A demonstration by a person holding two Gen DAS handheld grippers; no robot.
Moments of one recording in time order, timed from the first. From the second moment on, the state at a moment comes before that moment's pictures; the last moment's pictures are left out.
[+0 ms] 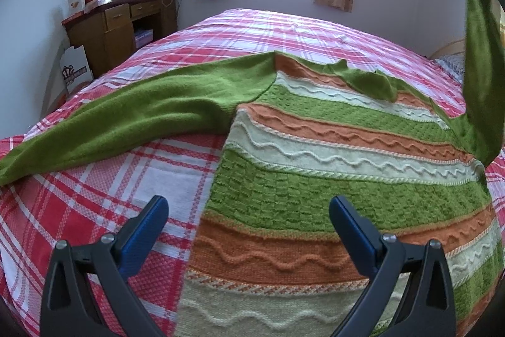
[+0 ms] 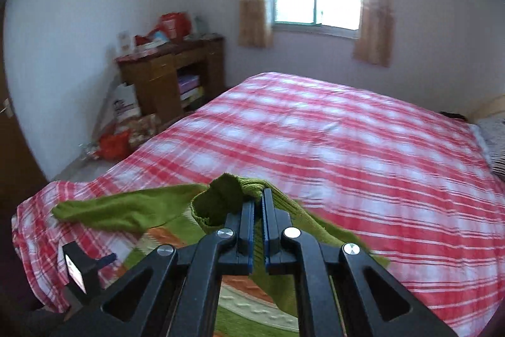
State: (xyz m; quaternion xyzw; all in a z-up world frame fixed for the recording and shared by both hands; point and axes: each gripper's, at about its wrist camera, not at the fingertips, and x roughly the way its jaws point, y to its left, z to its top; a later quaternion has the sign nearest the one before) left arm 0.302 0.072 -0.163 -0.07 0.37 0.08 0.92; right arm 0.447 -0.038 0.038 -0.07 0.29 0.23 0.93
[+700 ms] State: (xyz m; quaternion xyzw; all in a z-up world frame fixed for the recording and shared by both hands) left arm 0.300 0.074 -0.146 -0.05 0.40 0.05 0.92; right arm 0.445 -0.041 -0.150 -0.02 0.40 0.28 0.87
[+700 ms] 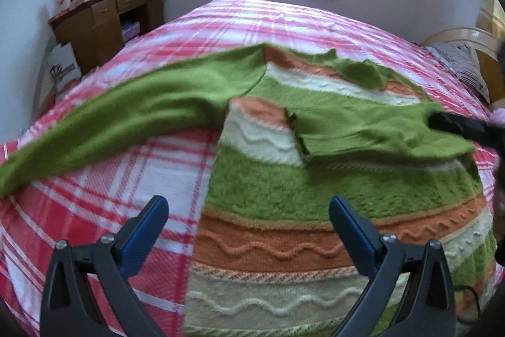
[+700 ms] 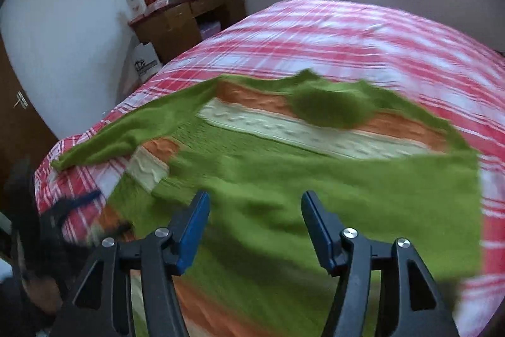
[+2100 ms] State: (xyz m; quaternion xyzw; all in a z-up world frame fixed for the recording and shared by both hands) left arm 0.361 0.046 -0.167 -0.02 0.43 0.10 0.90; right arm 0.475 -0.146 -0.163 -0.02 0.43 0.13 0.89
